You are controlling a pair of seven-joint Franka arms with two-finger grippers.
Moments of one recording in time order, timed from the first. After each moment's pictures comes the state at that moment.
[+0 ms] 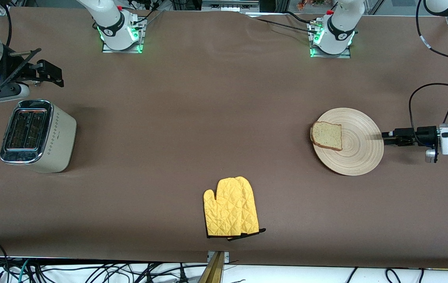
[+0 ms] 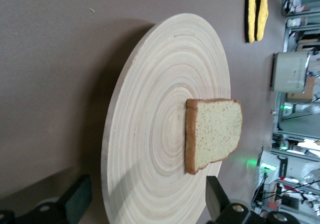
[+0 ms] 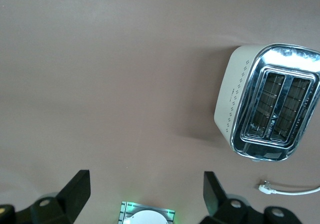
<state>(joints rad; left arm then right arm) 0.56 0.77 0.00 -1.64 -0.70 1.64 0.95 0.08 0.05 0.01 -1.53 0.00 1.43 -0.08</state>
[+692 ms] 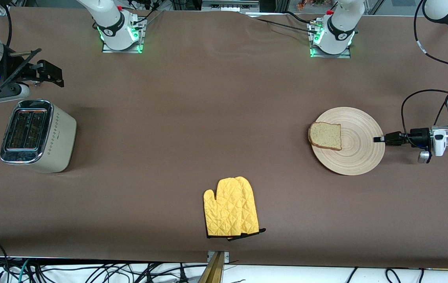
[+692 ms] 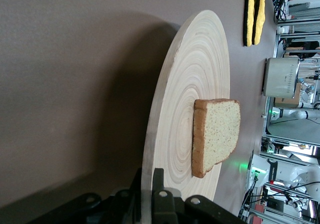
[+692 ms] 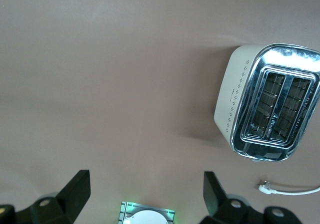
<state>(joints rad) 0.57 0.81 -0.01 -1.63 -0.72 1.63 0.95 0.08 0.05 0.01 -1.53 0.00 1.43 -0.08</state>
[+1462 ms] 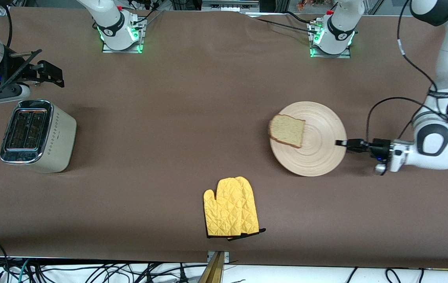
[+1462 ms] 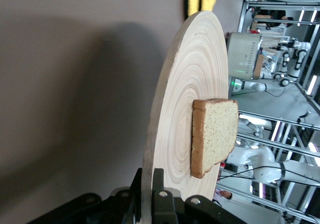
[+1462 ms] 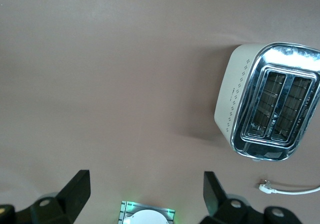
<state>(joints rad) 0.40 0.81 -0.25 -1.63 -0.81 1.64 0.69 0.08 0.05 0.01 -1.53 0.00 1.43 -0.08</state>
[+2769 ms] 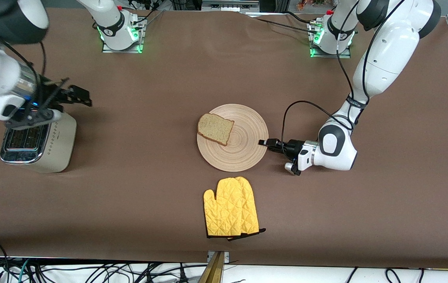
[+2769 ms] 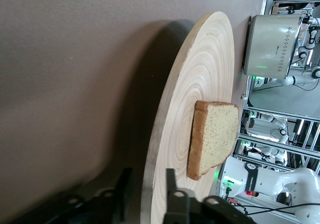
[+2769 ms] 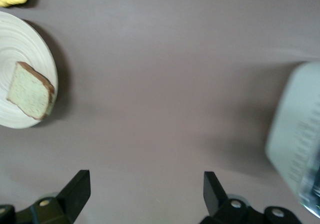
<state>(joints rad) -0.02 0.89 -0.25 -1.66 -1.04 1.99 0.71 0.13 0.11 0.02 -1.75 0.17 1.75 -0.05</state>
